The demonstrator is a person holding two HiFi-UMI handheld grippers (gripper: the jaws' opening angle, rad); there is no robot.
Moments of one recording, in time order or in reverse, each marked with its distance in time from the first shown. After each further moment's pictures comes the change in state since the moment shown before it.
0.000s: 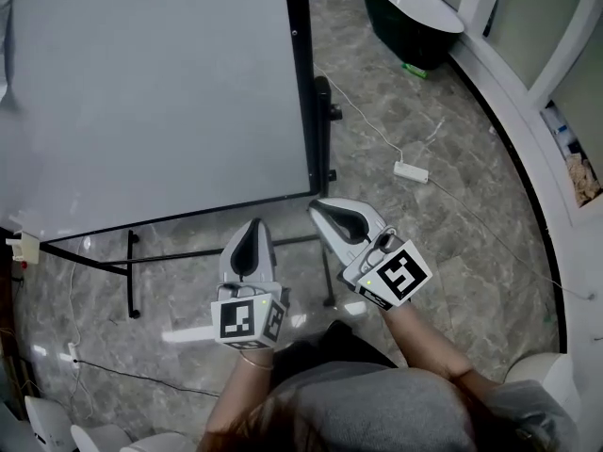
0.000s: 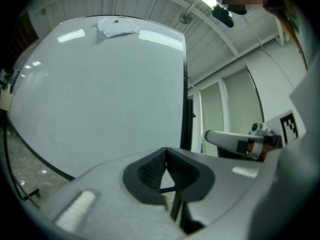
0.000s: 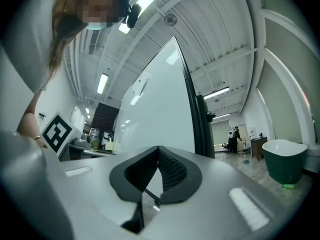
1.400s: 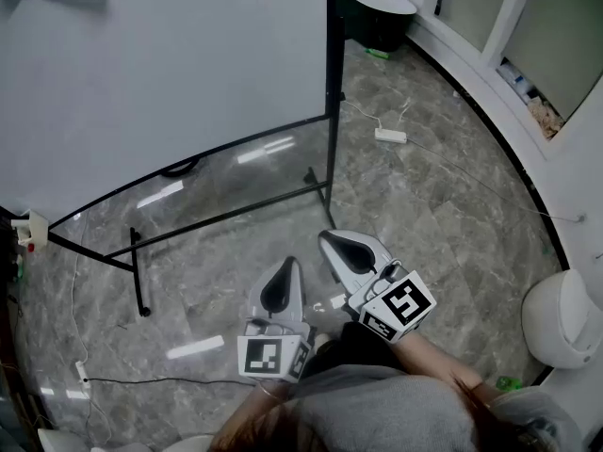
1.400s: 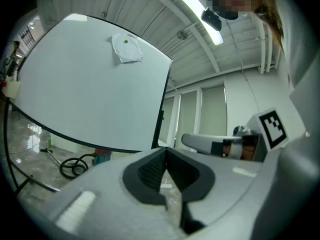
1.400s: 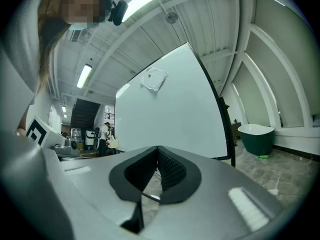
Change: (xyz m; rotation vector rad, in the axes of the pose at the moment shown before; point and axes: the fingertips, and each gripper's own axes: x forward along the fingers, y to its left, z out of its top) left arm -0.270 -0.011 -0.014 -0.082 0.058 -0.281; right arm -0.061 0.259 -0.007 0.120 0.122 -0.262
